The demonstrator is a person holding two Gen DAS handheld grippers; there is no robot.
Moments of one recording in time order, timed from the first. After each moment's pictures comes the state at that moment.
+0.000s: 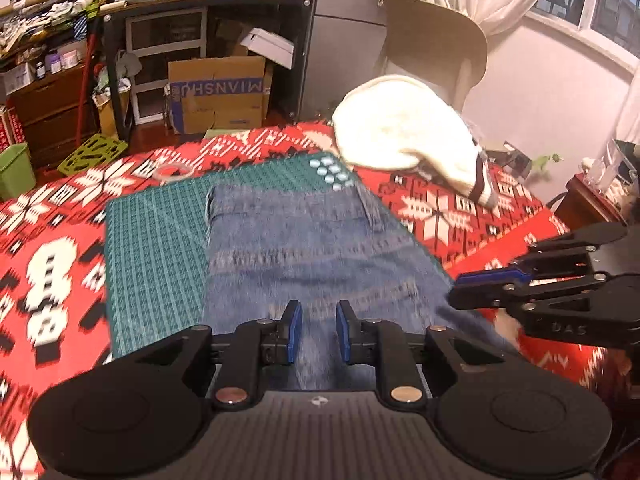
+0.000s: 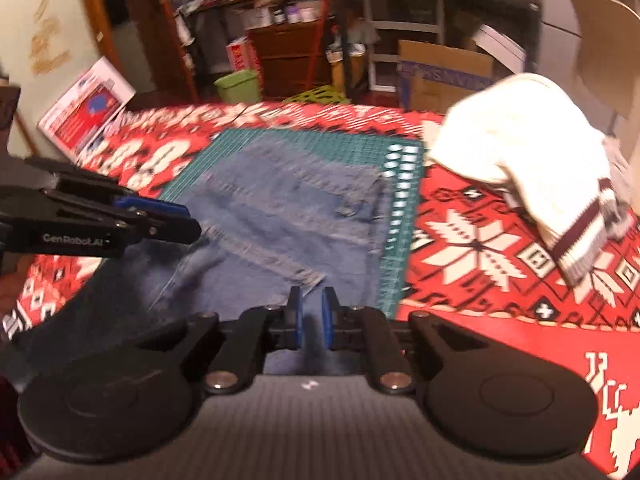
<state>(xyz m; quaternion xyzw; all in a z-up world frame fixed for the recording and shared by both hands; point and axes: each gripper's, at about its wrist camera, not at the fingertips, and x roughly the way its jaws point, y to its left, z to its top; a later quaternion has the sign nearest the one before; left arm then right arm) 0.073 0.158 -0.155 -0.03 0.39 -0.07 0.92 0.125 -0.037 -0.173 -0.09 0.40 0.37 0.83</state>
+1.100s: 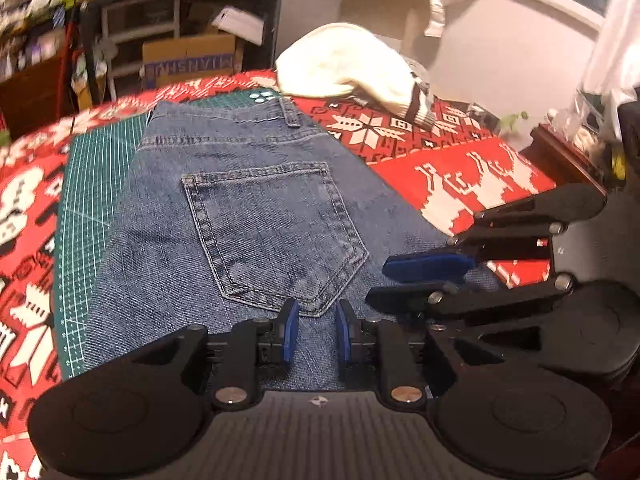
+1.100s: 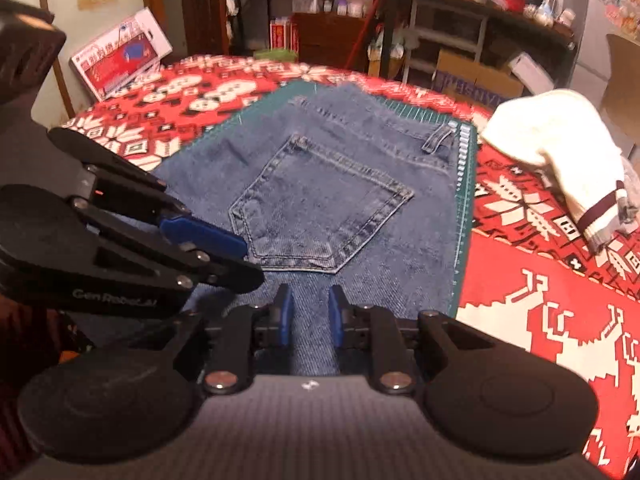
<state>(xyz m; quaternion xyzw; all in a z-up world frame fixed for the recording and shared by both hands) -0.007 0.100 -0.192 -0.01 0.41 -0.10 0.91 0.018 -0.038 -0.191 -0.17 0.36 0.39 0.83</state>
